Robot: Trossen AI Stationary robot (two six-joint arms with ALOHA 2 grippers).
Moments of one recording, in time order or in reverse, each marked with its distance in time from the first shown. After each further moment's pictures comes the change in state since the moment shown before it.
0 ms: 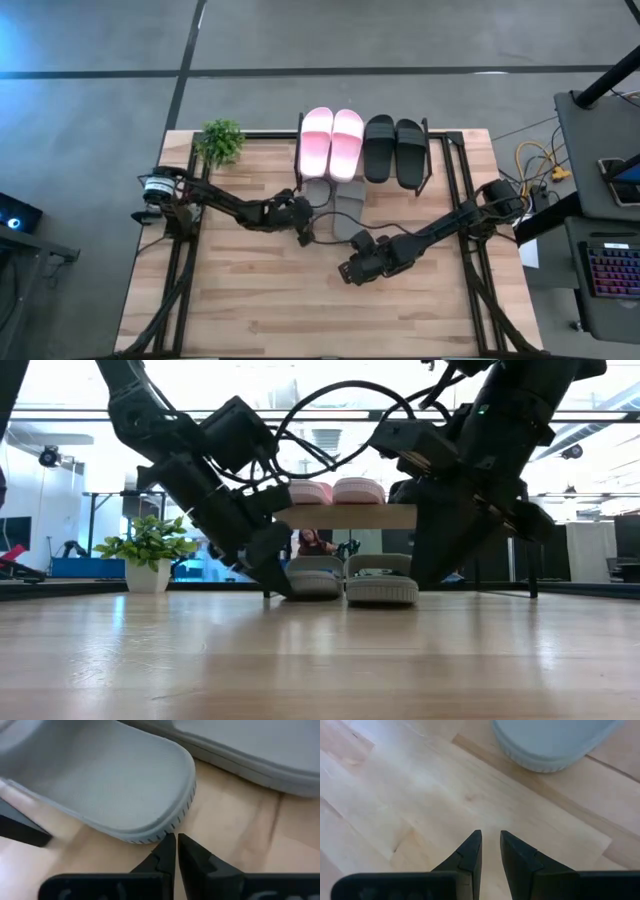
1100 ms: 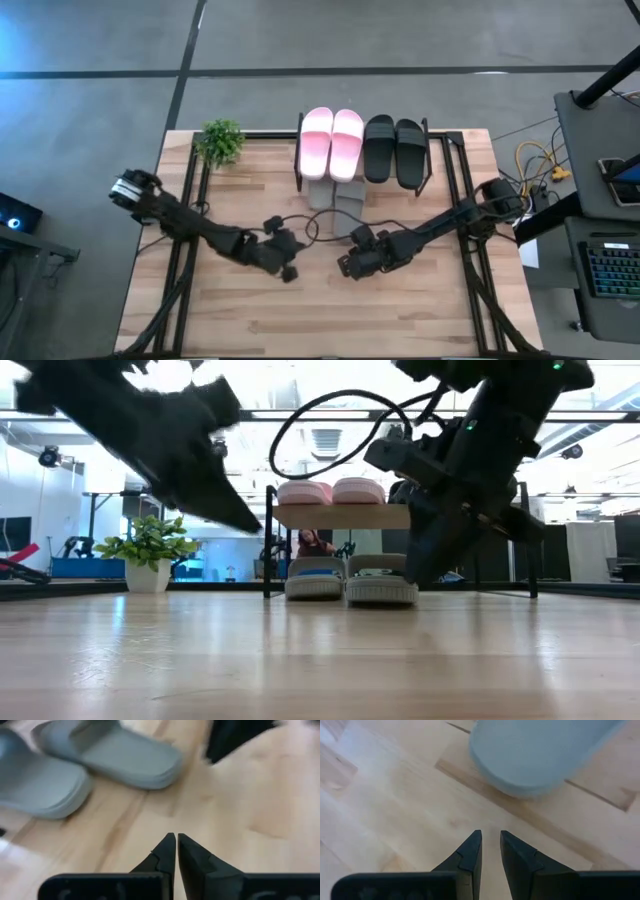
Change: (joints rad) left arm -0.373 -0.216 -0.036 -0.109 -0.163 -0.142; right arm -0.036 0.002 -0.016 0.003 0.048 -0.004
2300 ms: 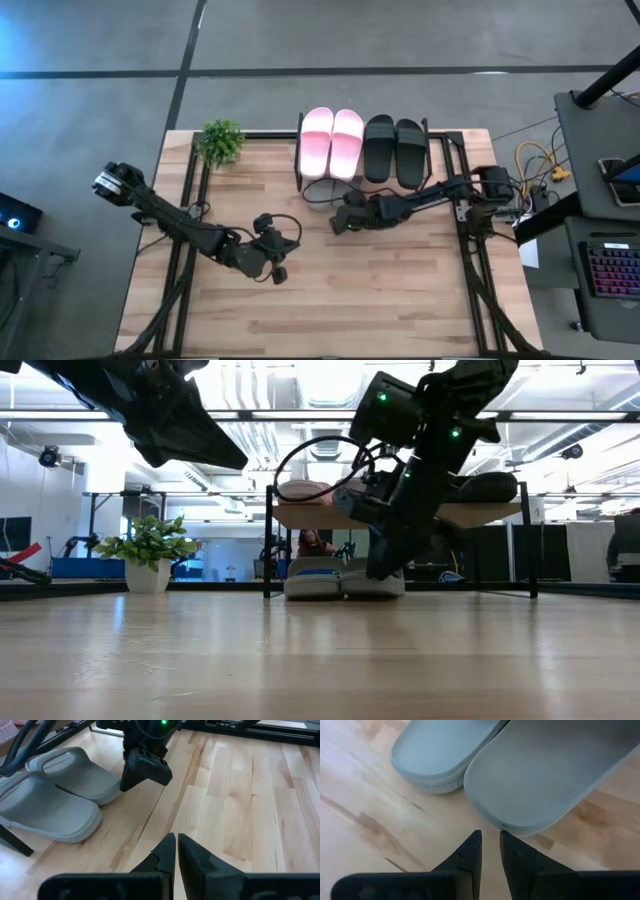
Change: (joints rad) left arm -0.092 -0.185 -0.012 -0.045 -0.121 0.002; right arm -0.316 0.001 -0.028 0.126 0.048 -0.310
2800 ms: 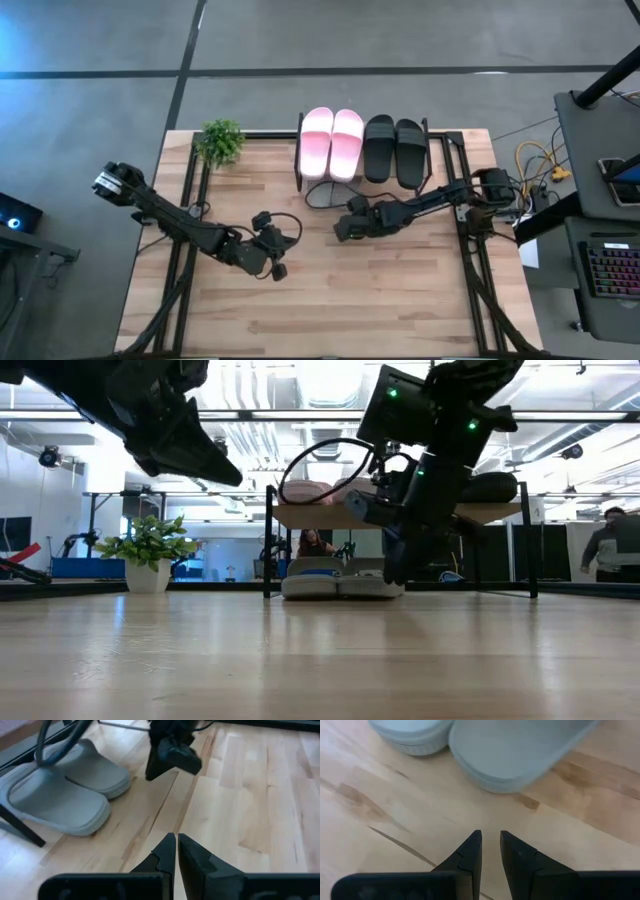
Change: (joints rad) left arm 0.022 0.001 -0.026 -0.017 -0.003 -0.004; right arm 0.057 0.000 0.012 -0.124 0.002 0.103
